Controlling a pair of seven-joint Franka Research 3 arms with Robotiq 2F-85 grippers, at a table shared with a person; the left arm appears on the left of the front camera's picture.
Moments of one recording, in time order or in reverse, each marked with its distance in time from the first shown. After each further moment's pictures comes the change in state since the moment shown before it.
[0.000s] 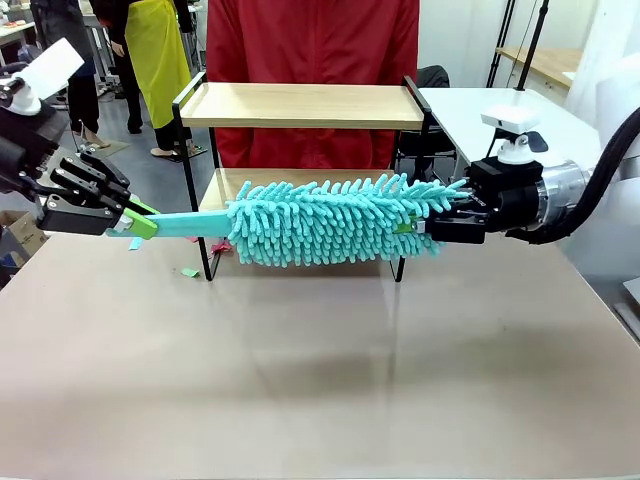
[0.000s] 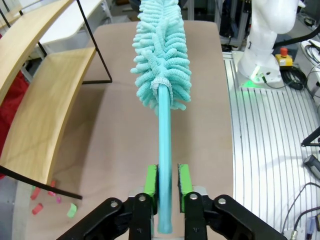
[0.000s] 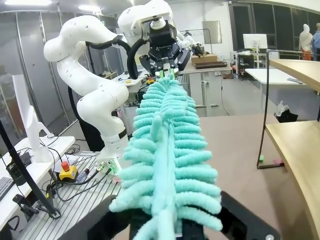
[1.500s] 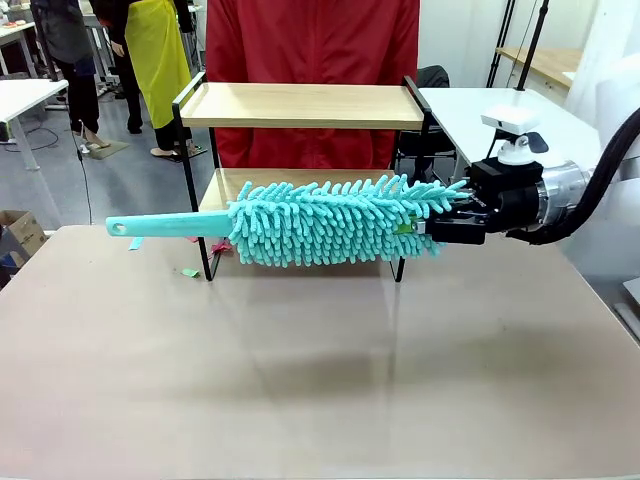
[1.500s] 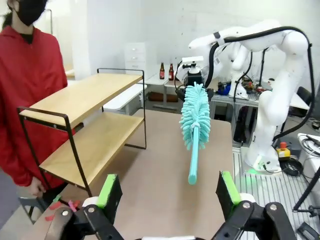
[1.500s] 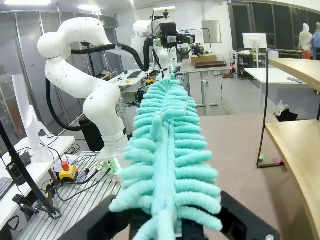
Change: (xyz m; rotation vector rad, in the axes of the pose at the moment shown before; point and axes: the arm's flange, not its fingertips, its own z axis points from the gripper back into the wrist) left arm -0.113 0.006 0.127 0.135 -0.554 0.162; right arm -0.001 0.000 0.001 -0.002 0.001 -0.001
